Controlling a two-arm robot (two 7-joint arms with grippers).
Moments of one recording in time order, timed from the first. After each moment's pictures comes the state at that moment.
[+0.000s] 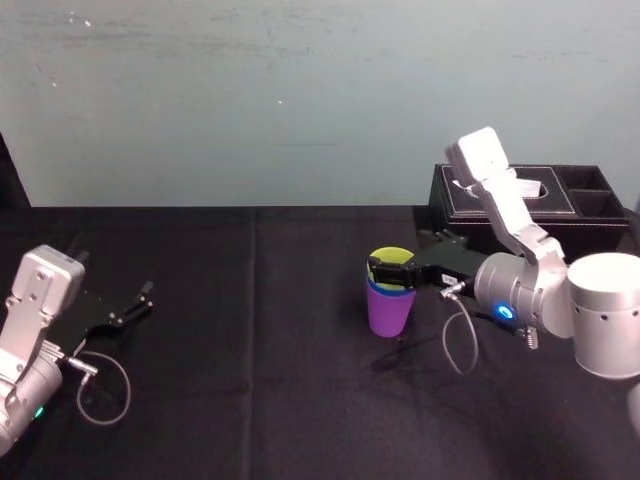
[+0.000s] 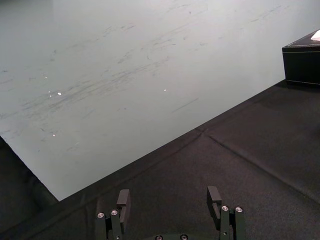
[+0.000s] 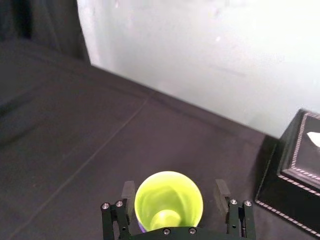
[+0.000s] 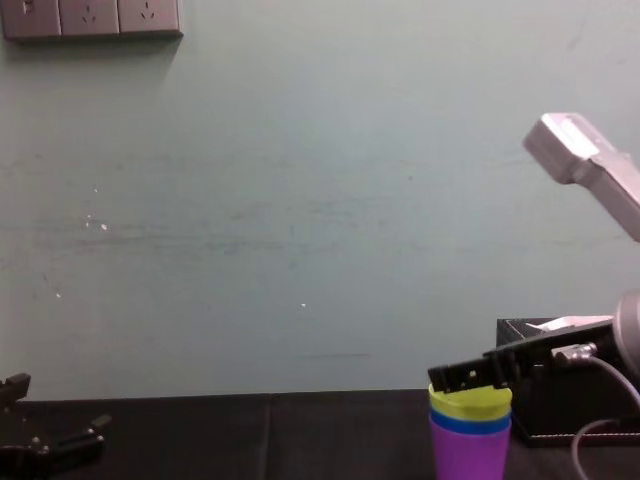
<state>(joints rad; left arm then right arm) -0.20 0.60 0.45 -1.41 -0.25 -0.12 0.03 0.44 0.31 -0.34 -1.45 0.21 0.57 0.35</state>
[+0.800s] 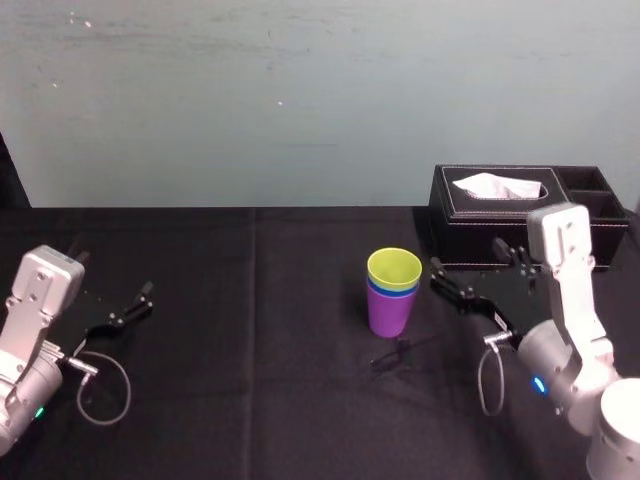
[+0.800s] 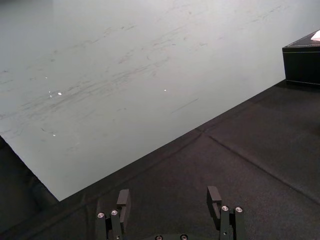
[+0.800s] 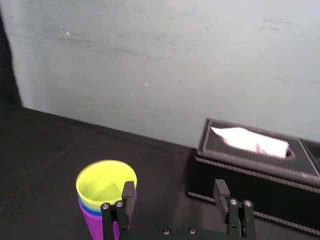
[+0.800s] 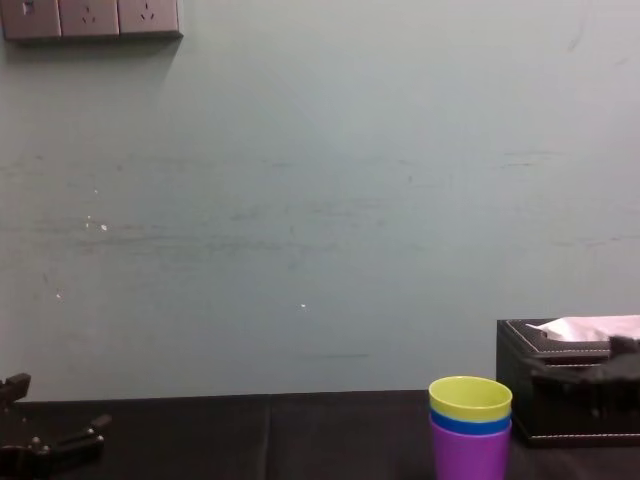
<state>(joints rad) -0.20 0.60 0.45 -1.41 -0.25 -0.12 0.03 0.13 0.26 -0.20 -1.56 0.11 0.14 0.09</state>
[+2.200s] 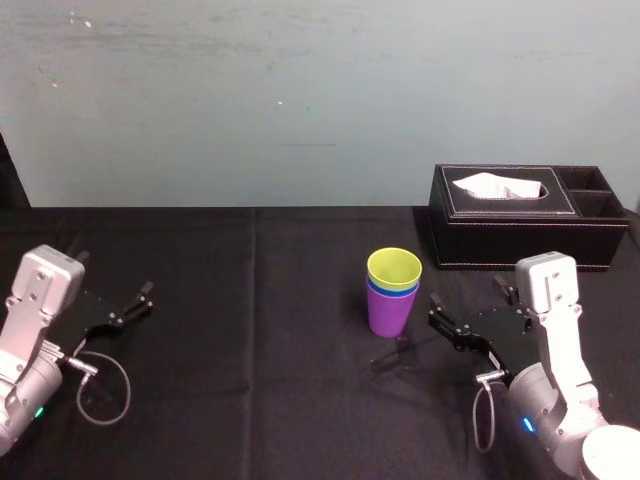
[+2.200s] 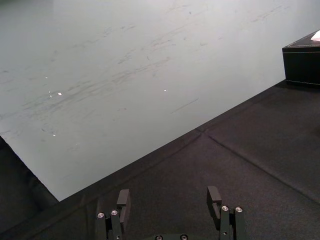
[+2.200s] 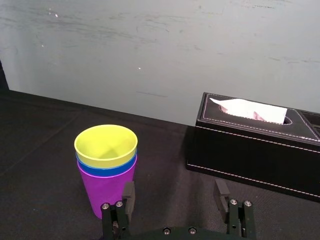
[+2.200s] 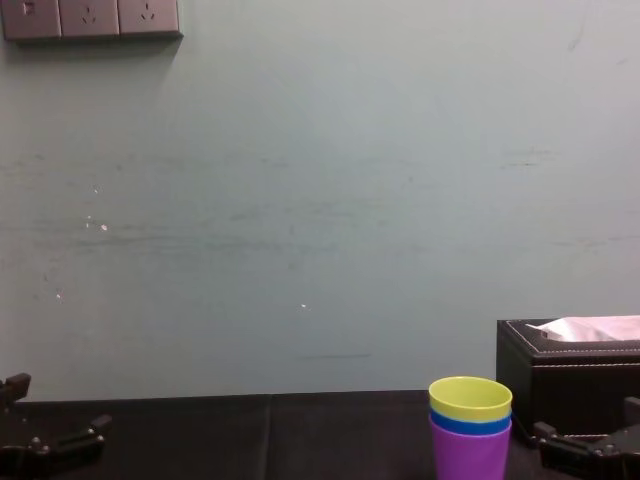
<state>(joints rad) -0.20 0.60 0.45 -1.41 -0.25 -0.12 0.03 0.06 0.21 -0.19 -1.50 0.05 0.05 0.05</state>
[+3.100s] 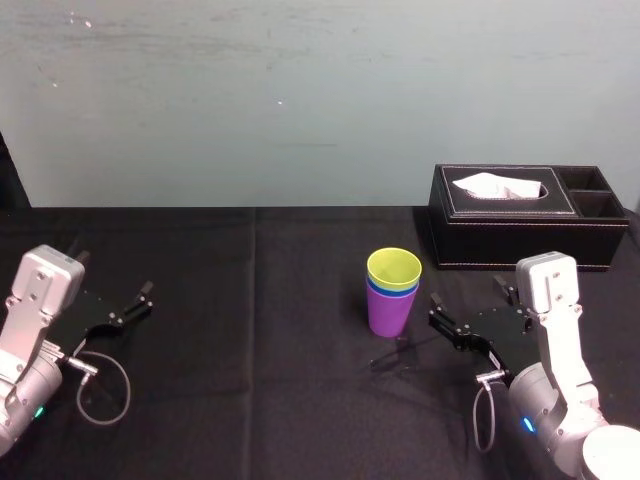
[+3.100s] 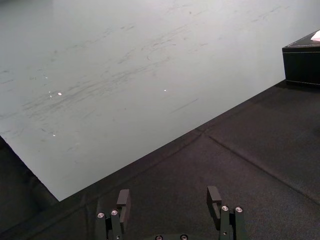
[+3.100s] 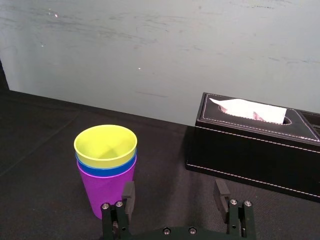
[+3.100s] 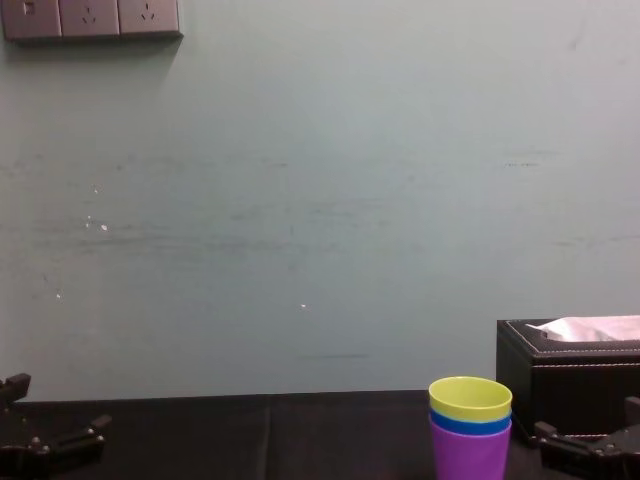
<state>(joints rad) -0.20 0.60 0.45 -1.41 -0.25 -0.12 0.03 0.06 0.21 -0.19 -1.50 0.05 0.05 0.04</state>
